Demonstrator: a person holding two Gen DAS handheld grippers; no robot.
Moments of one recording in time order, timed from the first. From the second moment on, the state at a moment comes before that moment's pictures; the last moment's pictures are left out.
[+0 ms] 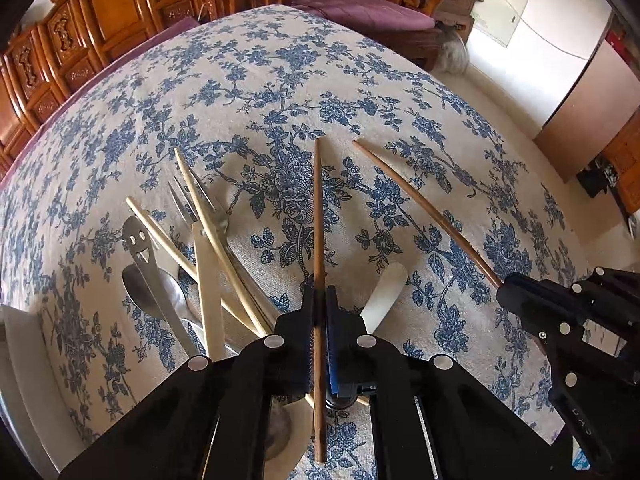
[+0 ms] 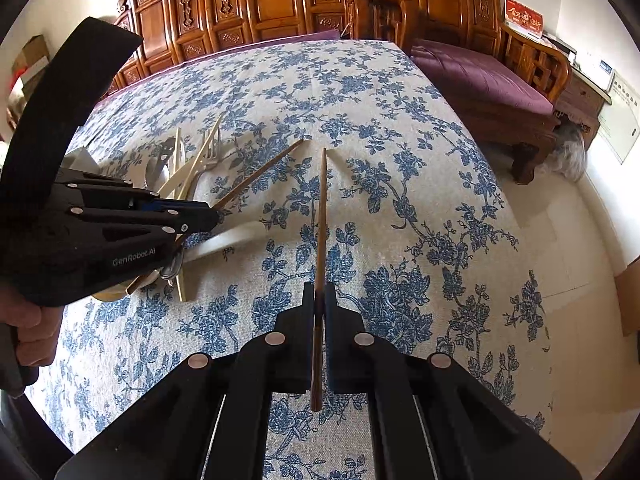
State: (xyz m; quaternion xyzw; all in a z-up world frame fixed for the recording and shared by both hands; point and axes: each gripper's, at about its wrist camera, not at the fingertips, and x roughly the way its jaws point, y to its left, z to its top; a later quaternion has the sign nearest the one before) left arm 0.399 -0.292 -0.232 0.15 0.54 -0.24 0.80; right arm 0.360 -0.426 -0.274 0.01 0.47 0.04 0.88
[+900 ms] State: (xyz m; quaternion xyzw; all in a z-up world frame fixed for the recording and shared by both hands) left arm 0.337 -0.113 -0.122 0.08 0.46 -0.19 0.86; right arm 0.325 -0.307 -0.180 -0.02 0.39 0.11 0.92
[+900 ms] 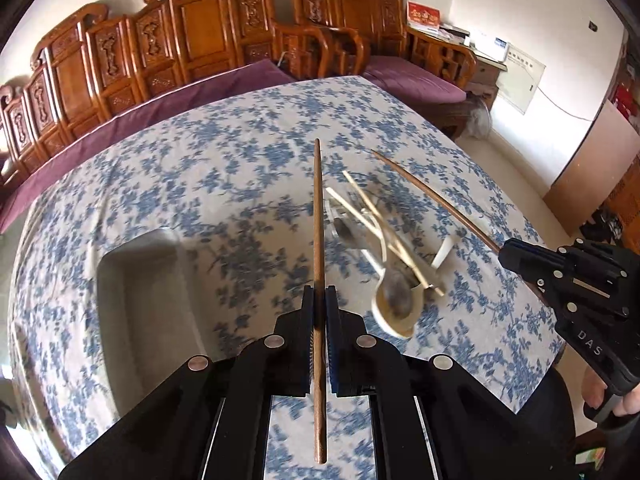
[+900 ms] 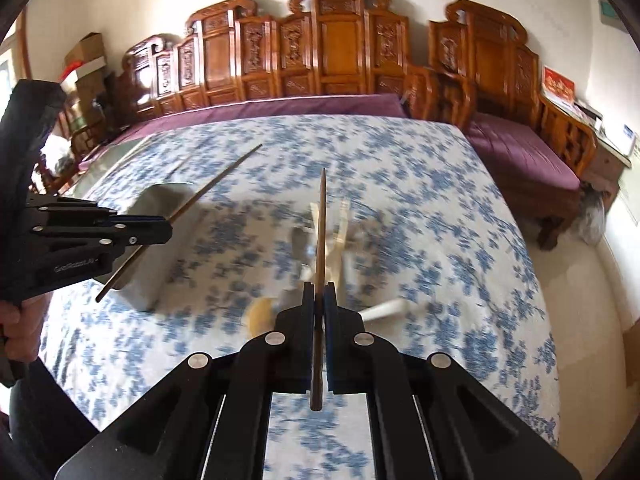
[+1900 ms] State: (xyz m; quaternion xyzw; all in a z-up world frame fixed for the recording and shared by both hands) left arm 0.365 0.050 -0.193 0.00 0.49 -0.11 0.86; right arm 0.367 -0.134 -0.197 -0.05 0.40 0.22 0.89
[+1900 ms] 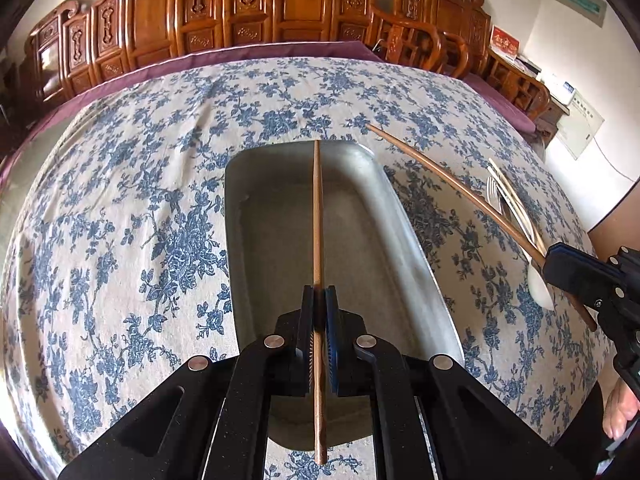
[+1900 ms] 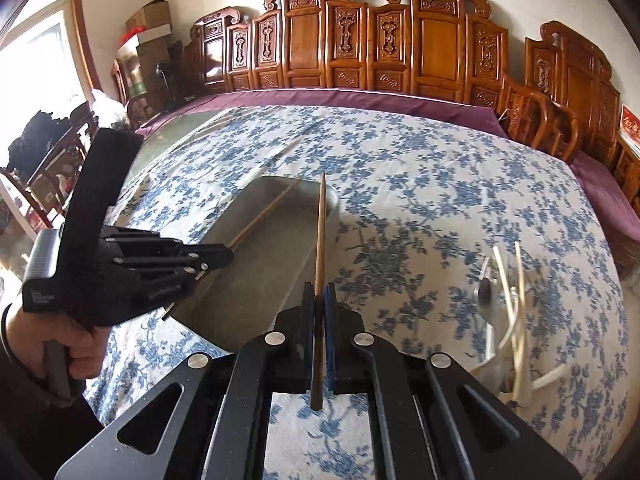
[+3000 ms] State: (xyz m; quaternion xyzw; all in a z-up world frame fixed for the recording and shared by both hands) left arm 0.373 0.113 -0.161 -0.05 0.45 -0.08 0.89; right arm 0.399 -0.052 -0.240 -0.04 0.44 0.23 0.87
